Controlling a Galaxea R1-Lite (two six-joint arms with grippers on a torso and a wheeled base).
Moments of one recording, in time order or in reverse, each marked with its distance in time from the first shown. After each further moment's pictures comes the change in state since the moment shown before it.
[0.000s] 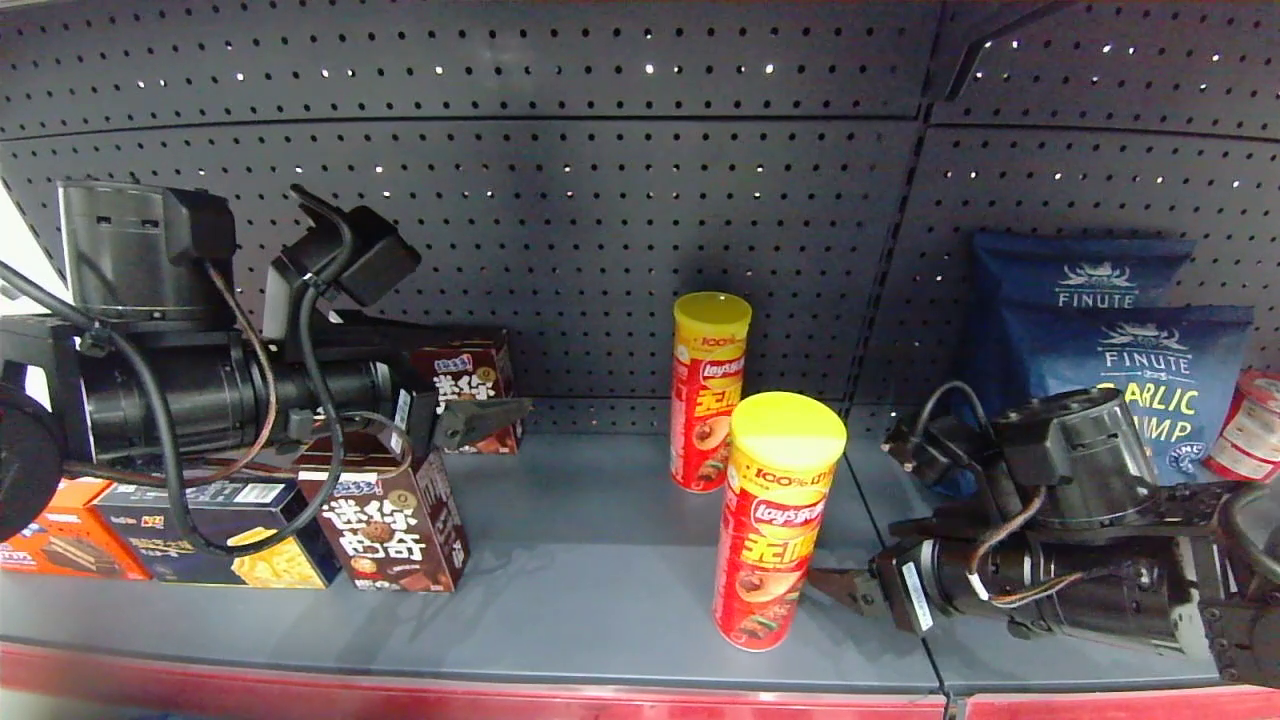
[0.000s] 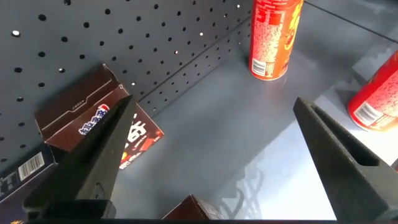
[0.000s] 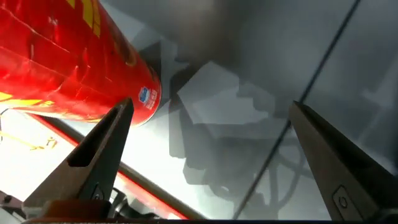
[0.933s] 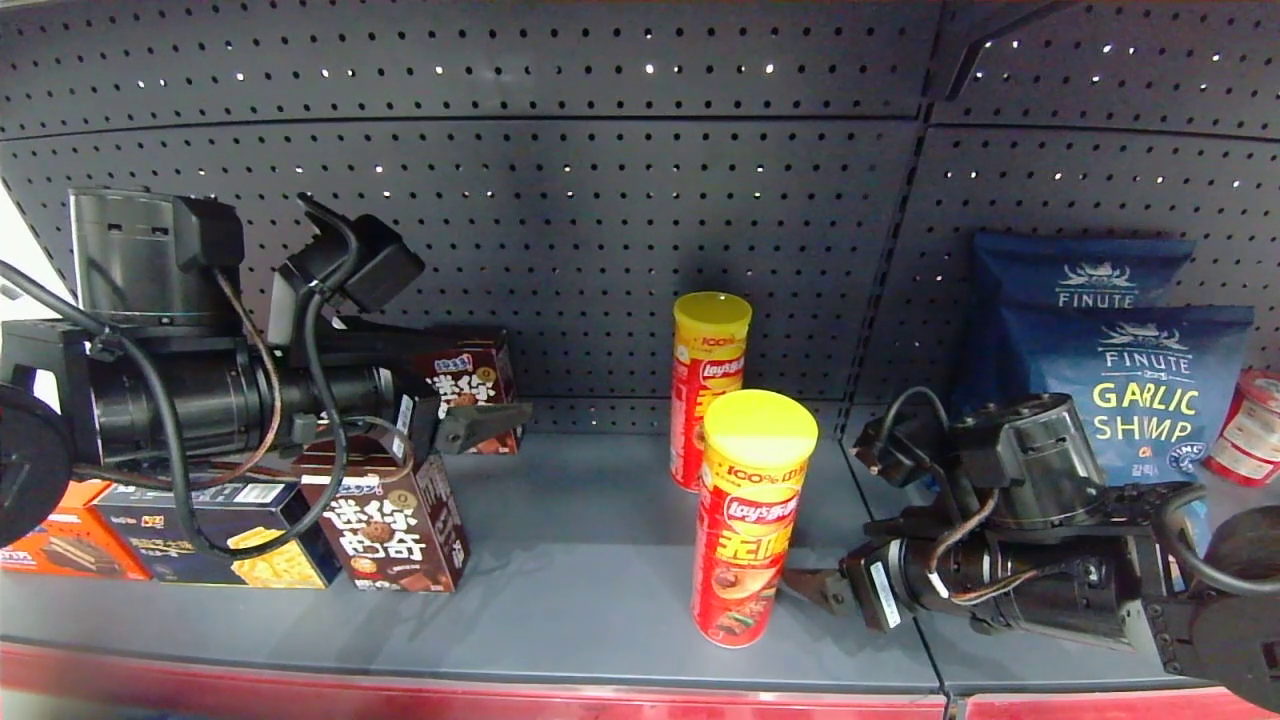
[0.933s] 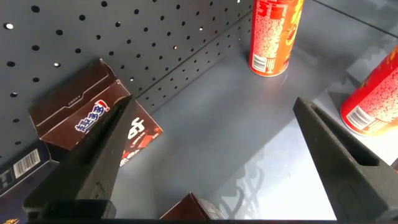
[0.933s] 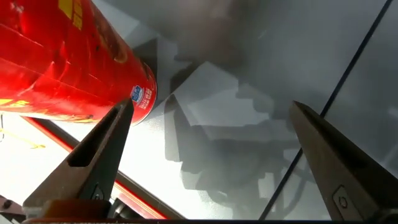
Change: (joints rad) left arm 0.003 0.007 0.007 0.001 -0.001 0.001; right arm 0.022 0.059 -0.022 -0.036 -0.001 0.000
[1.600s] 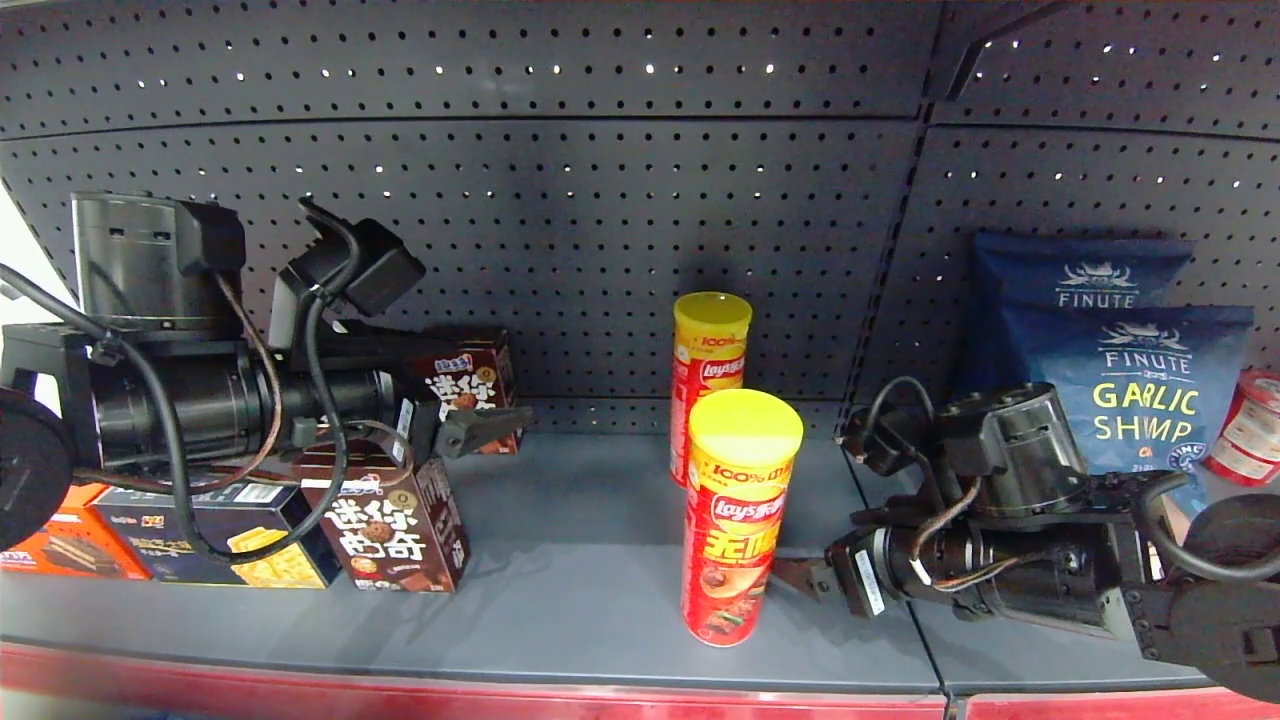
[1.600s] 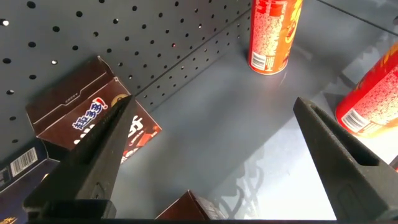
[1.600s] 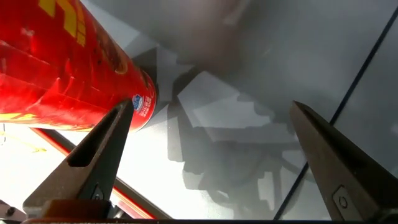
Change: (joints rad) left arm 0.000 0.000 0.007 -0.001 0.000 0.000; right arm 0.014 0.023 -0.040 -0.001 0.000 0.000
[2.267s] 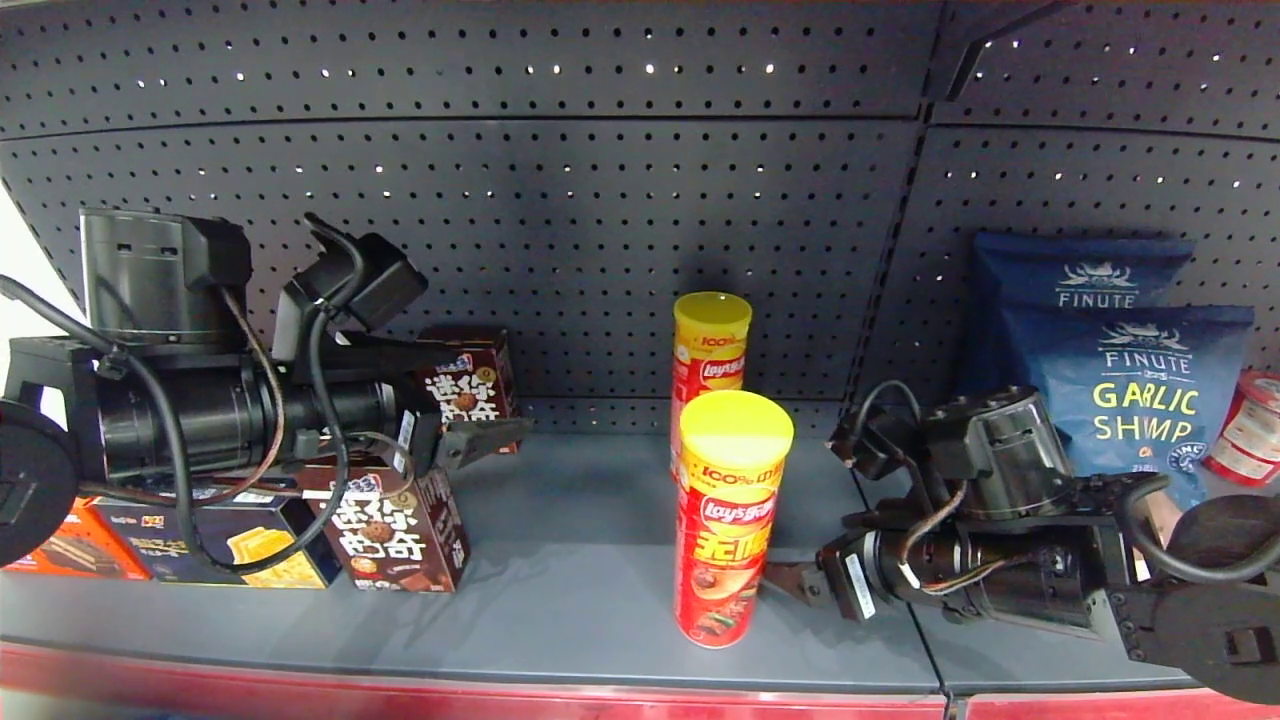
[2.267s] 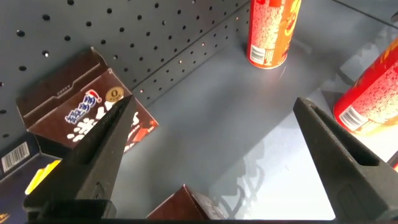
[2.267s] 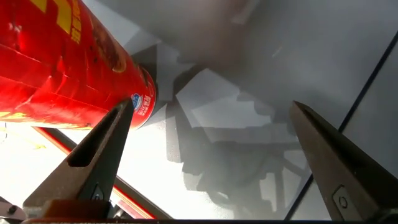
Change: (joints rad) left arm 0.000 0.000 0.028 -0.014 0.000 0.000; right arm 0.013 0.017 -0.009 0.000 0.001 0.001
